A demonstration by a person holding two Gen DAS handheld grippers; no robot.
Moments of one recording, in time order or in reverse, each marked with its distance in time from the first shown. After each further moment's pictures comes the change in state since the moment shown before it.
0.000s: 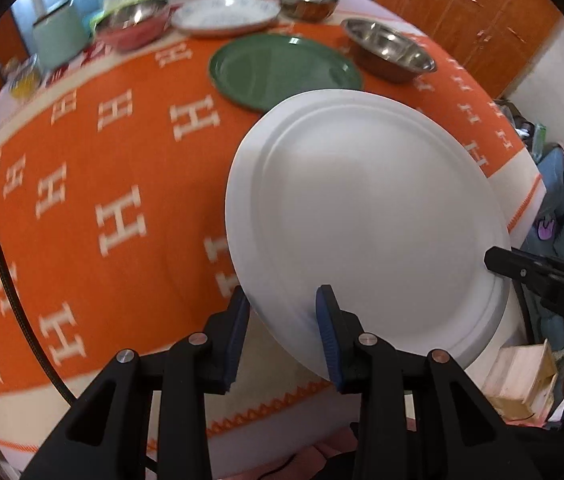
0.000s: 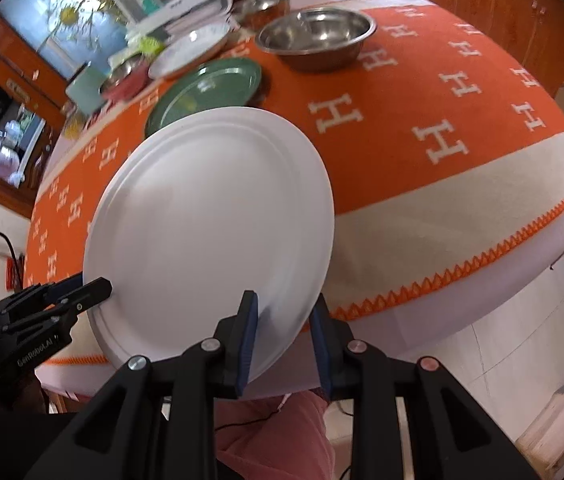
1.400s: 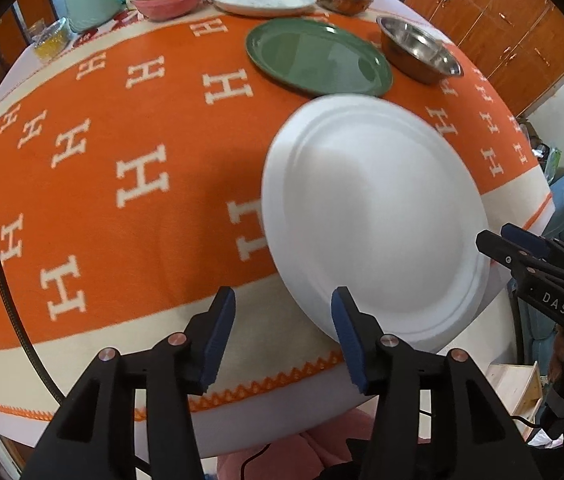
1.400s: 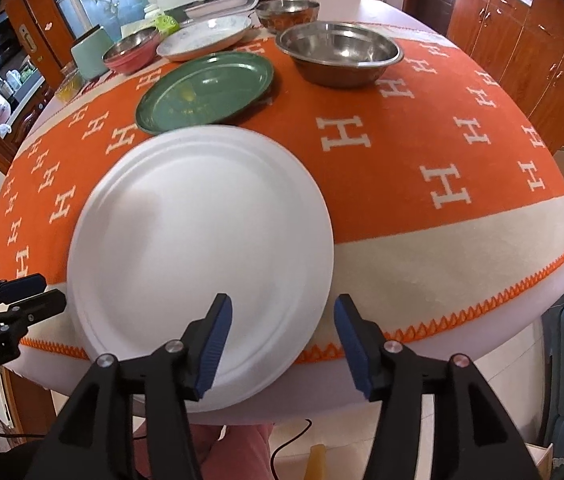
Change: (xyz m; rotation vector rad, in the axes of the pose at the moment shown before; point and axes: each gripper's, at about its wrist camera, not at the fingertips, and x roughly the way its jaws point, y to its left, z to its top) left arm -0.015 0.022 -0.013 -0.097 0.016 0.014; right arm 0.008 0.017 0.011 -0.141 -0.078 -0.126
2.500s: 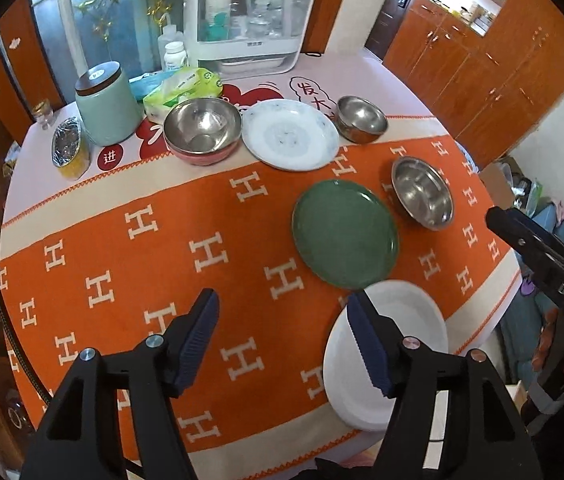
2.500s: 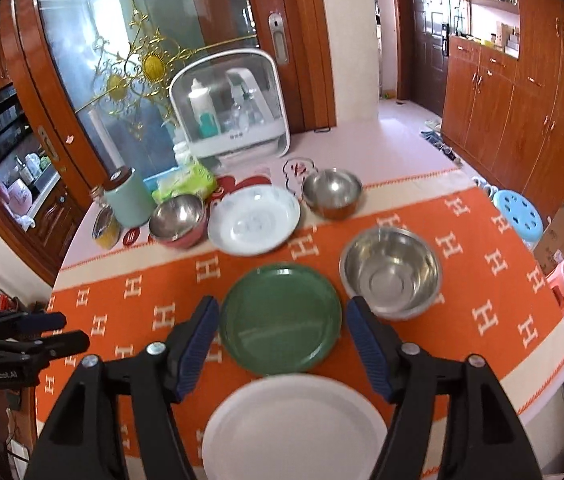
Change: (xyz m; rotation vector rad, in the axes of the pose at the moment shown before) left arm -0.121 0.072 0.188 0.022 -0.100 -0.055; right arm -0.101 0.070 0.189 0.060 -0.311 0.036
